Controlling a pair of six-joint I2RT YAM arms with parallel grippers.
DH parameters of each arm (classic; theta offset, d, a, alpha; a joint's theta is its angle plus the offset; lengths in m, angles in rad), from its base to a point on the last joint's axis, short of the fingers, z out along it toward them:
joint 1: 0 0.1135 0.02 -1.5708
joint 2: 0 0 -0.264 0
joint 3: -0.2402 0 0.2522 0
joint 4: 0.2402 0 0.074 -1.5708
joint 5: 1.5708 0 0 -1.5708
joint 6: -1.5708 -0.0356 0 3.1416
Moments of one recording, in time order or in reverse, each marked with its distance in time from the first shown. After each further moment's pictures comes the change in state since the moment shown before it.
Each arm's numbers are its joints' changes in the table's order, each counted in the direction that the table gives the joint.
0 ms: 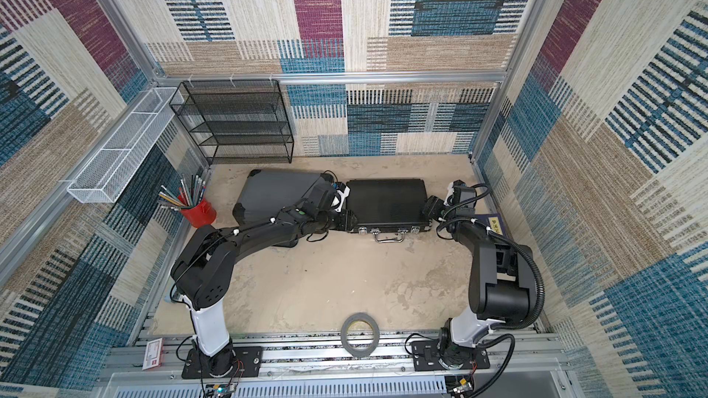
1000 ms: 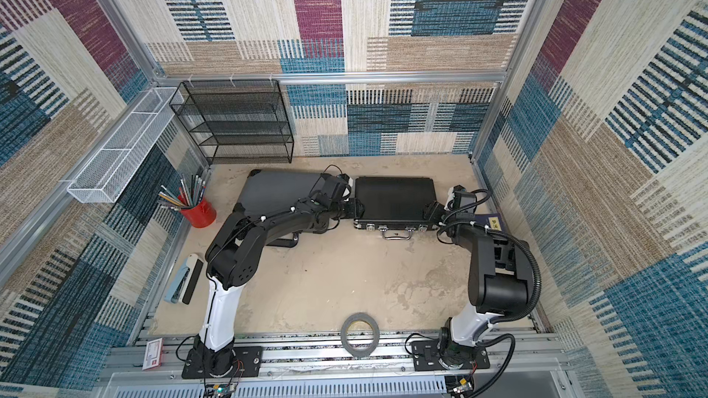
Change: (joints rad) left arm 0.008 0.263 -0.238 -0.015 -0.072 0.098; right arm -0.010 0.050 0.050 -0.097 -0.020 0.005
